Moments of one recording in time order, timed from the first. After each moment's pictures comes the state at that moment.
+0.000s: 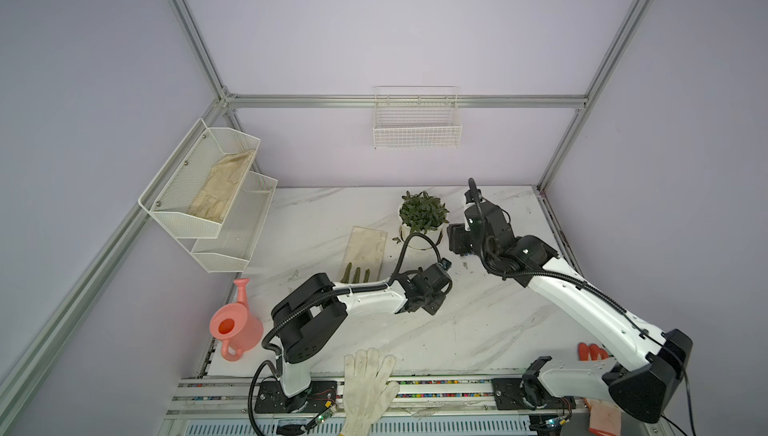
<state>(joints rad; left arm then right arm) -1.01 1.83 1.17 -0.30 -0.25 -0.31 0.73 1.22 1.23 -0.64 0.33 0.31</state>
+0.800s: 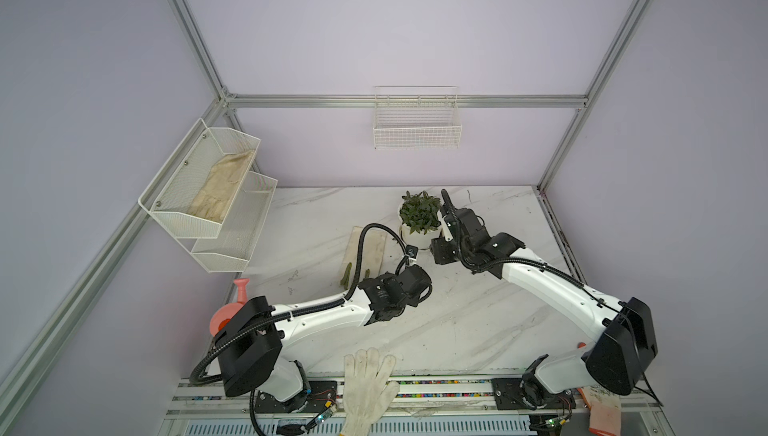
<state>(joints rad) -1.02 1.47 0.99 -0.40 -0.52 -0.52 0.65 1.47 1.19 -0.59 0.10 0.38</state>
